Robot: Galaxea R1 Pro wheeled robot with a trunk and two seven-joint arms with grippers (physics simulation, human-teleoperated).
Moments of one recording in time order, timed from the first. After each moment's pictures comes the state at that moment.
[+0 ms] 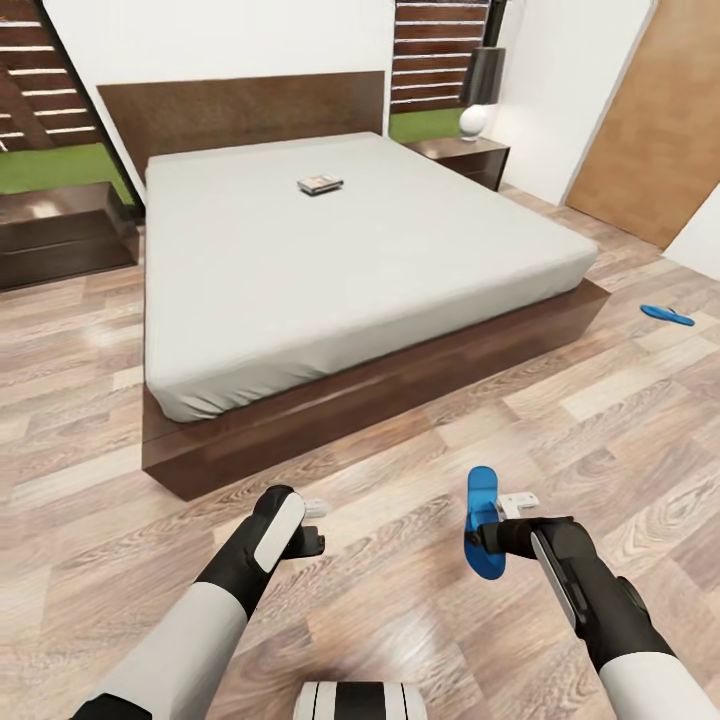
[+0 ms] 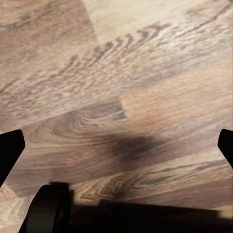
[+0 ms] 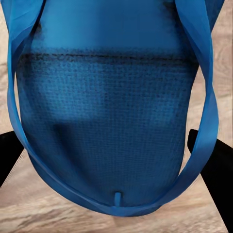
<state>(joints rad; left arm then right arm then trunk) -0.73 -0.17 -0.19 -0.80 0.63 1.01 0.70 -0.53 -0.14 0.00 -1.09 0.08 0.82 0.31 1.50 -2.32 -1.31</state>
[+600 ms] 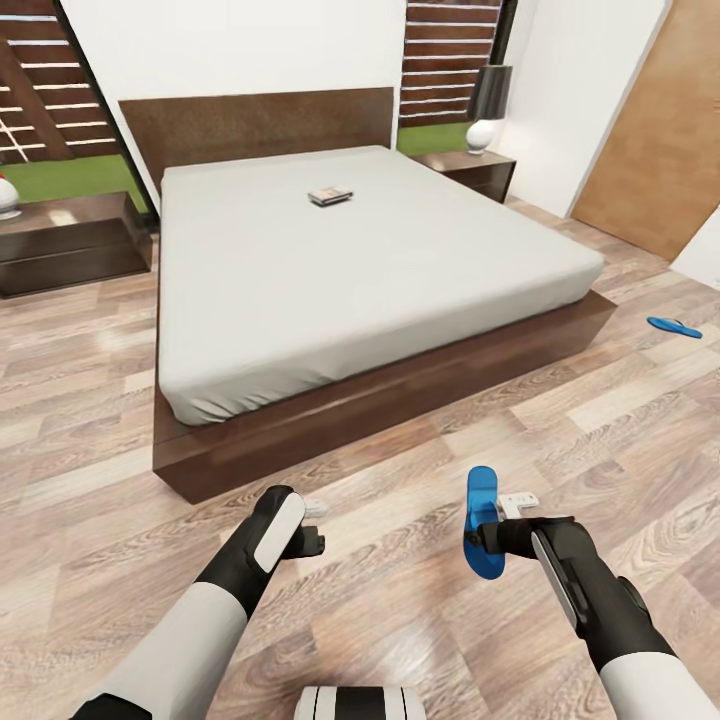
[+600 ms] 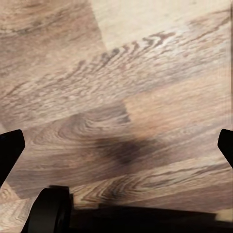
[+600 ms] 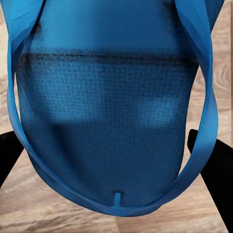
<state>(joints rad) -0.73 -0.17 -0.19 -0.80 0.63 1.01 0.70 -0.53 -0.14 0.00 -1.09 0.07 0.81 0.31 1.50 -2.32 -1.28</state>
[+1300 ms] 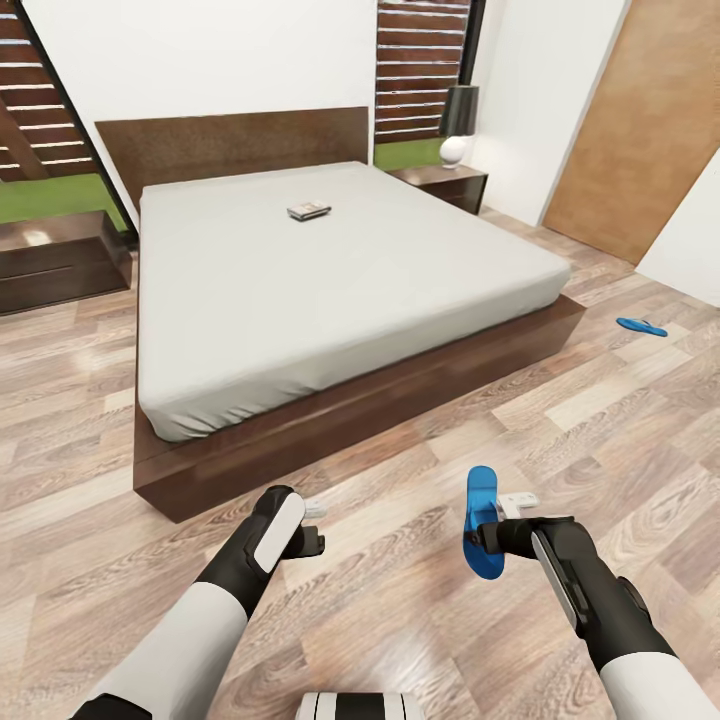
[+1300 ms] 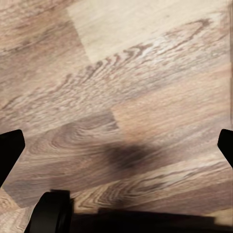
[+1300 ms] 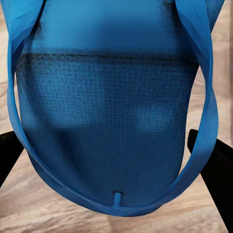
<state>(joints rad) -0.73 -0.17 -0.19 -0.80 0.63 1.01 0.70 -0.53 -0.14 0.00 -1.09 0.07 0.81 0.31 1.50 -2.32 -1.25</state>
